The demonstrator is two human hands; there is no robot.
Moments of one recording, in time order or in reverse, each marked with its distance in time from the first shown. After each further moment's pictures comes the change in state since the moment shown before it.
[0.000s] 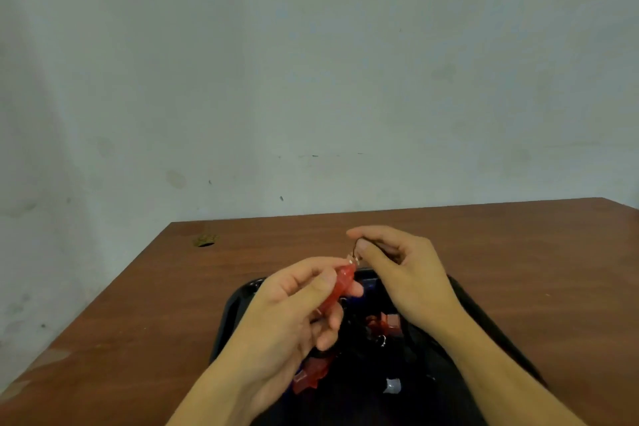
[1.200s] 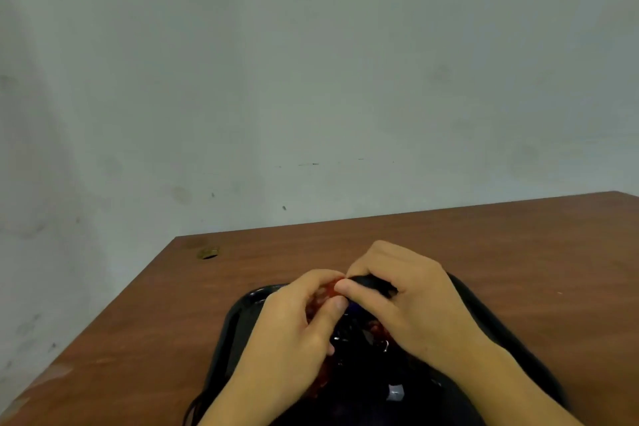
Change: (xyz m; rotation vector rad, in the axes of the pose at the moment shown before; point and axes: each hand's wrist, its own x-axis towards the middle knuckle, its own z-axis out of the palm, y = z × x) left_hand 0.006 -0.011 -0.005 0.899 0.134 0.294; right_hand -0.017 0.005 -0.002 -0.474 -0.027 -0.451
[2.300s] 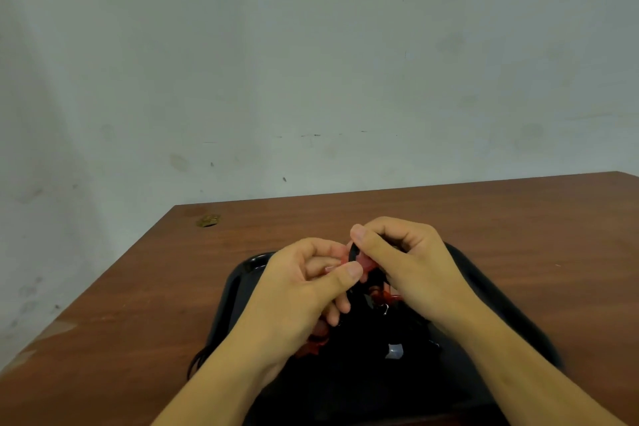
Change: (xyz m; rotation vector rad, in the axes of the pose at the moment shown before) left_hand -0.005 0.005 0.001 -0.510 -0.089 -0.197; right_hand 0.000 -0.015 -0.002 0.690 -0.045 0.429
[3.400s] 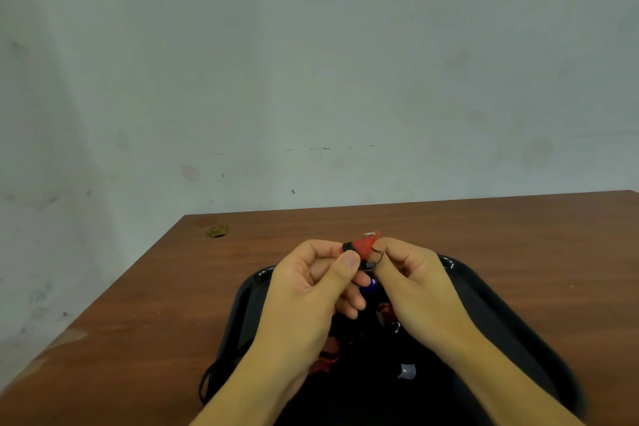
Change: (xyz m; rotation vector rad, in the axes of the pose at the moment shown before) left_hand 0.005 -0.001 0.011 -0.257 0.149 0.146; right_hand -0.003 0.002 0.016 -0.035 0.068 0.007
